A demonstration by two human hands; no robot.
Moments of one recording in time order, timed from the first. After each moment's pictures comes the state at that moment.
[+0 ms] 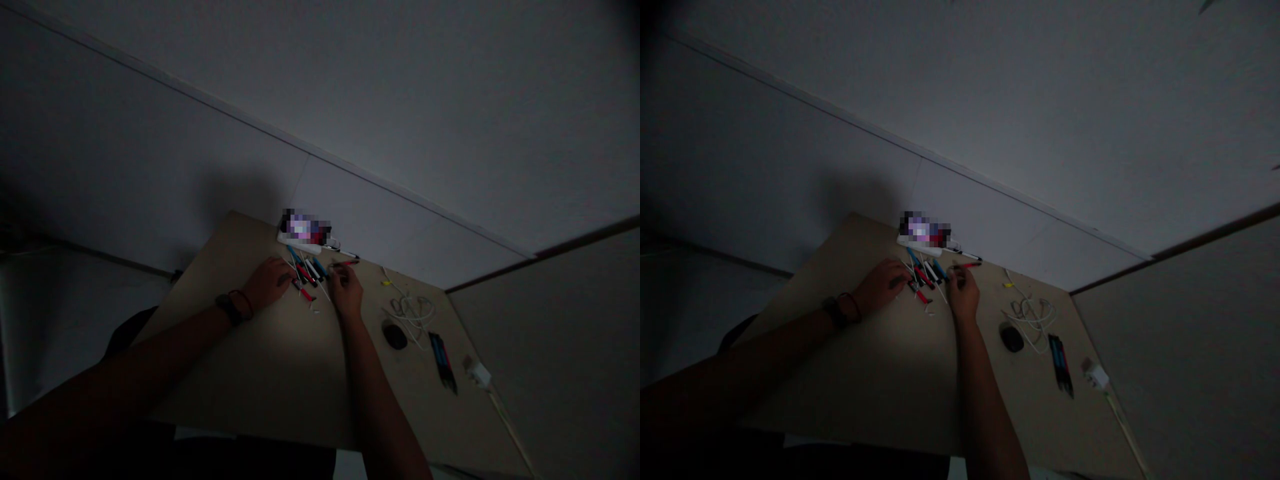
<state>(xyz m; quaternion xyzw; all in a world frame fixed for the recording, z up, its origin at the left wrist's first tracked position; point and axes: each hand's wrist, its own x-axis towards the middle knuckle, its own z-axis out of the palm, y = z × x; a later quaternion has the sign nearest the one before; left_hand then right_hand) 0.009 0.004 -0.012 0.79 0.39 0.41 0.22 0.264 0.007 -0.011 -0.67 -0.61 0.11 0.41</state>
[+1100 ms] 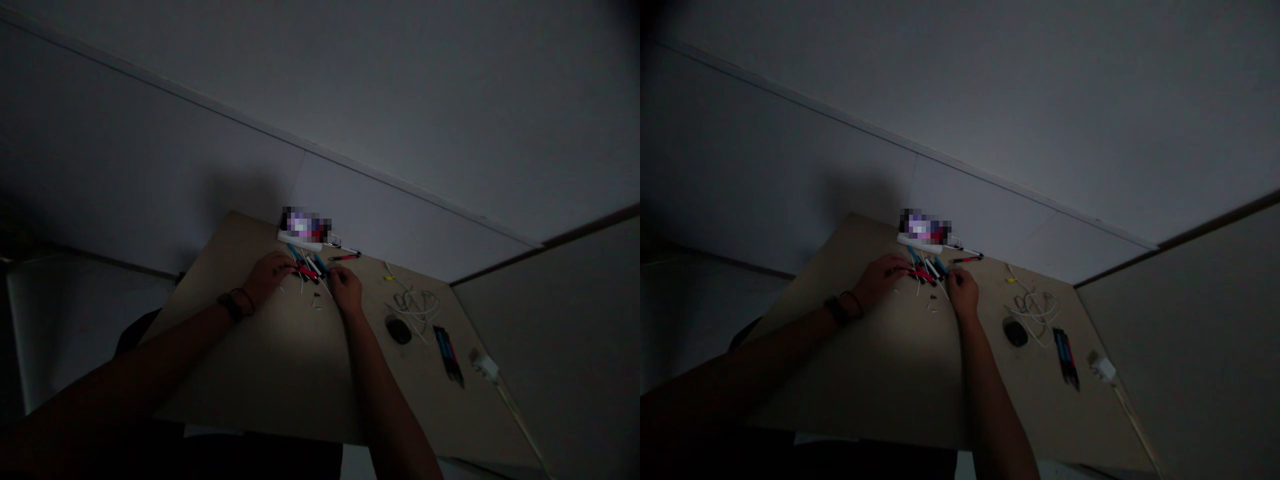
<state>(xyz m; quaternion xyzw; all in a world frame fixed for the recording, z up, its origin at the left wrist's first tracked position) 0.002 0.005 -0.003 0.70 0.42 0.48 0.31 0.263 0.010 -0.017 -0.66 -0.64 0.11 0.38</state>
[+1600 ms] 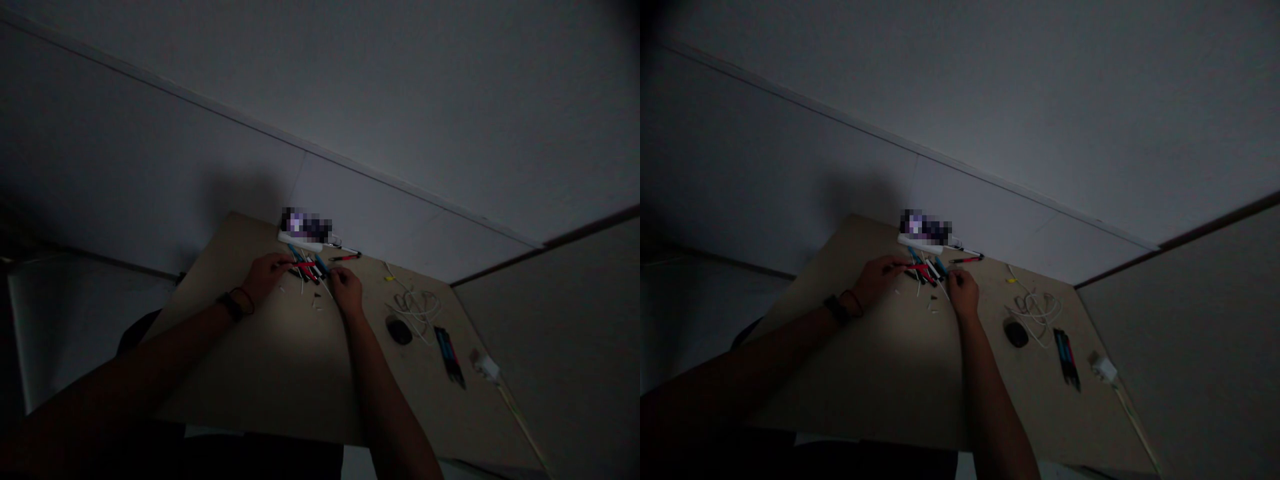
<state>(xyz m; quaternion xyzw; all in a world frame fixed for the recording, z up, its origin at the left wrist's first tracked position) 0.002 0.002 0.001 0.64 0.46 0.49 0.36 0.262 0.009 -0.015 -0.67 -0.64 0.11 0.37</state>
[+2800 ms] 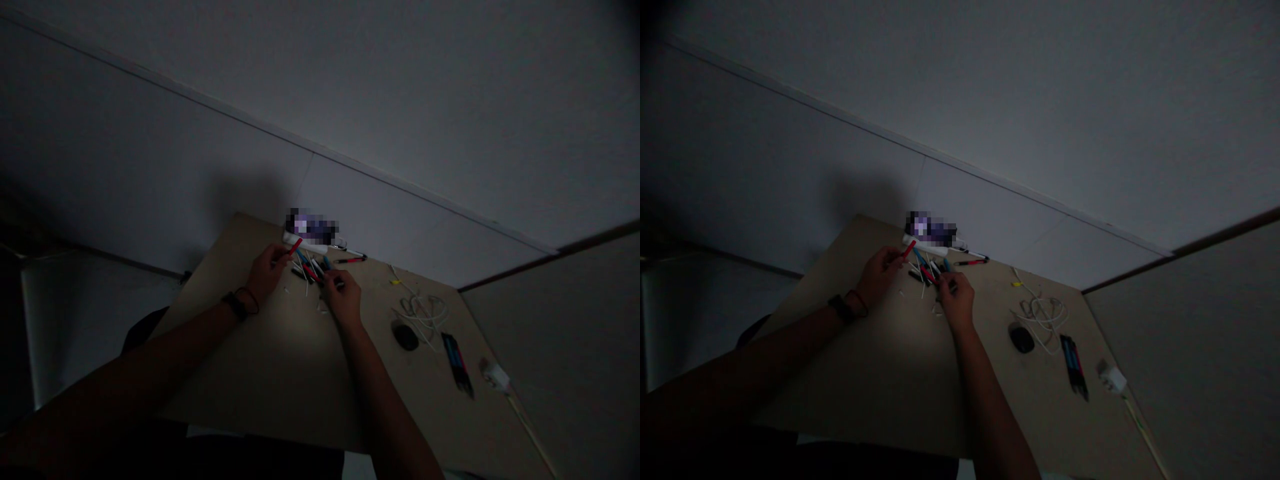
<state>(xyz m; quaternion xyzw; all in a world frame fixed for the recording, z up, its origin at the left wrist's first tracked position) 0.006 0.009 -0.002 0.53 0.48 0.57 0.41 0.225 -0.013 0.003 -0.59 -0.65 0.16 0.44</state>
